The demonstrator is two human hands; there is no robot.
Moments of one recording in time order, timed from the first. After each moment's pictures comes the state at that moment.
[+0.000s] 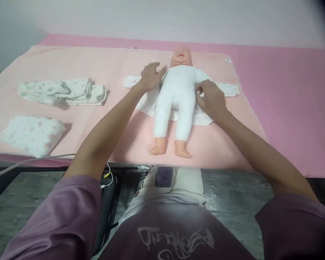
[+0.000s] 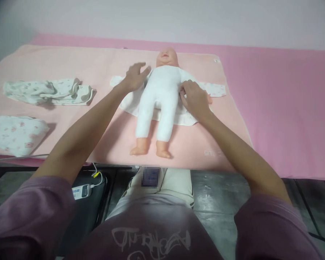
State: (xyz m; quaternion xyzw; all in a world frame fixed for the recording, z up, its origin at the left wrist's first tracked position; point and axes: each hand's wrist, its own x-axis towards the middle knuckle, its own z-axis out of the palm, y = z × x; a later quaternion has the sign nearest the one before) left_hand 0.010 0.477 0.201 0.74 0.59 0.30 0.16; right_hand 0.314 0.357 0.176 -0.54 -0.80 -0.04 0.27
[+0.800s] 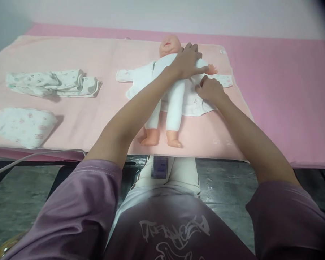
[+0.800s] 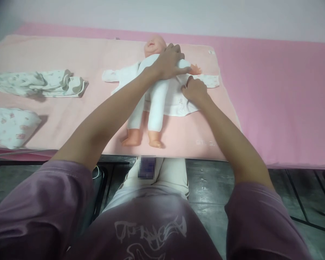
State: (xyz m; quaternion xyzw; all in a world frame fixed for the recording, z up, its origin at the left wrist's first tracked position) left_hand 0.166 0.454 0.238 0.89 0.41 0.20 0.08; right_hand 0.343 0.391 0.170 -0.70 -0.68 0.11 0.15
